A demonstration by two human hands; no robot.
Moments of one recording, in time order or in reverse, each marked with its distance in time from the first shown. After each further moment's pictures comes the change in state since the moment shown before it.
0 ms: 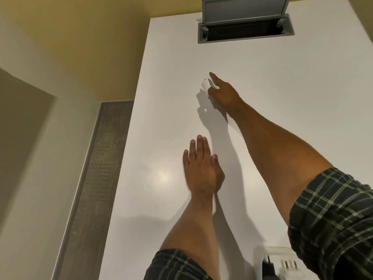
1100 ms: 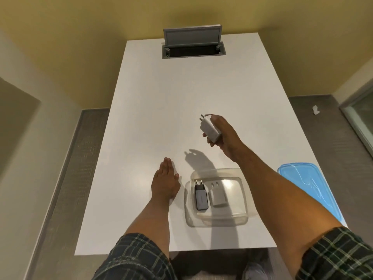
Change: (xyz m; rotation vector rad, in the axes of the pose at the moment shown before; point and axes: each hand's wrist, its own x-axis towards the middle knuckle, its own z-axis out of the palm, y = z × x) left_hand -0.198 0.002 -0.069 0.095 -0.492 0.096; right_hand -0.342 0.035 -0.109 0.595 -0.053 0.077
